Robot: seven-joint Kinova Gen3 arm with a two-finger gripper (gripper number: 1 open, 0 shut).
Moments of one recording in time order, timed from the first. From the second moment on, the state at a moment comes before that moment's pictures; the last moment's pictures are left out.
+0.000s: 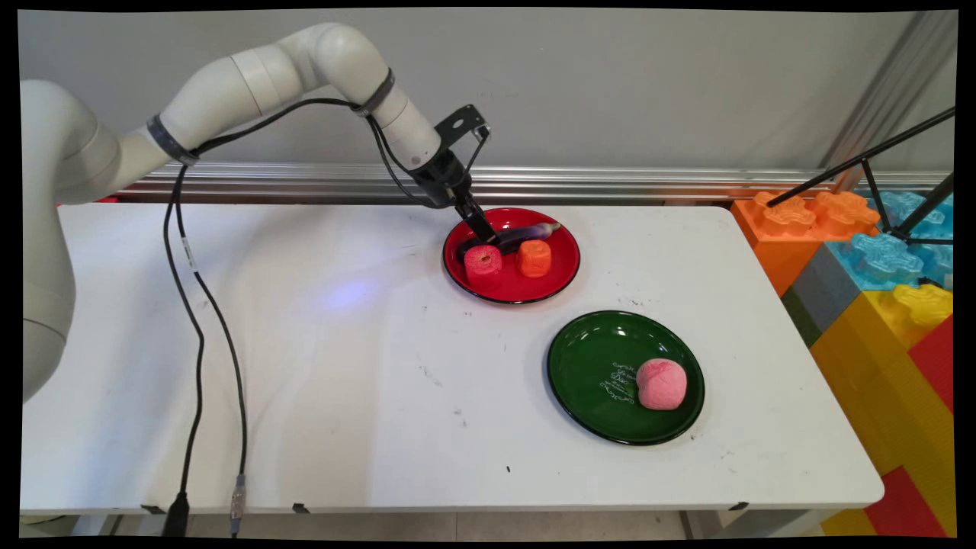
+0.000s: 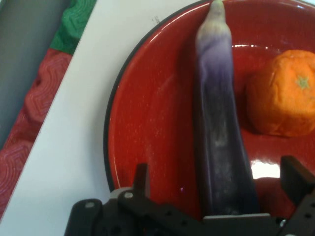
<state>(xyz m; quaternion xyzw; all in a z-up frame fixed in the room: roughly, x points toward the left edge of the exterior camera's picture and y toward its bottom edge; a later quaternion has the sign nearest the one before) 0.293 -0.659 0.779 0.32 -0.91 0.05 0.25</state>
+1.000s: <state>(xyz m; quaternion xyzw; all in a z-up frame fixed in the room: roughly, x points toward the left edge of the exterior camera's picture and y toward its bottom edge) 0.283 -0.664 0.767 0.30 -0.92 0.05 0.26</state>
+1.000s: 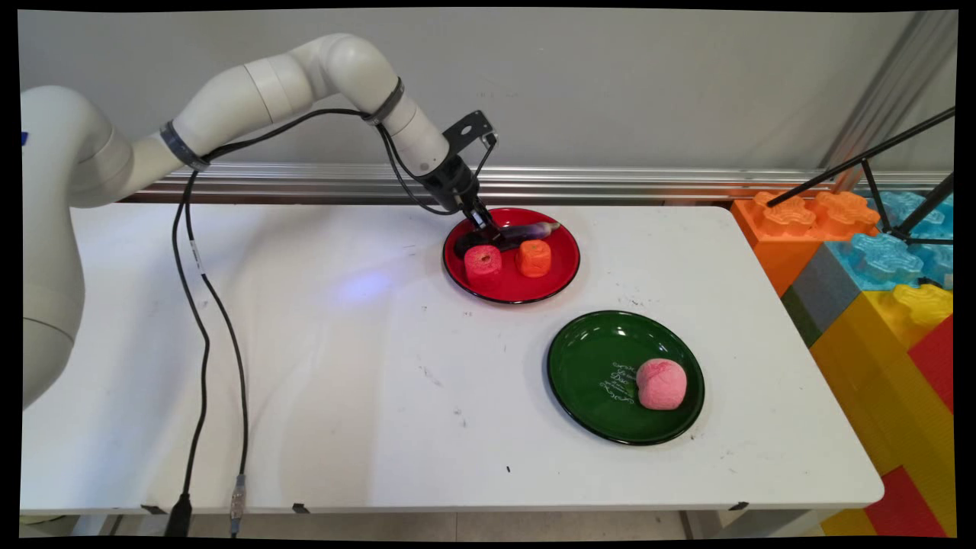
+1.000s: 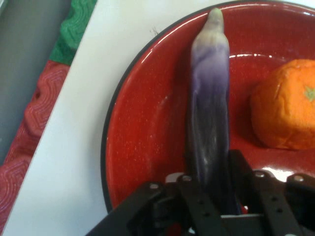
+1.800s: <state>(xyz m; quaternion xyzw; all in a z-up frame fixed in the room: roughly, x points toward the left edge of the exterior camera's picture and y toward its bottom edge) 0.282 -0.658 0.772 0.30 -0.92 0.06 0.26</state>
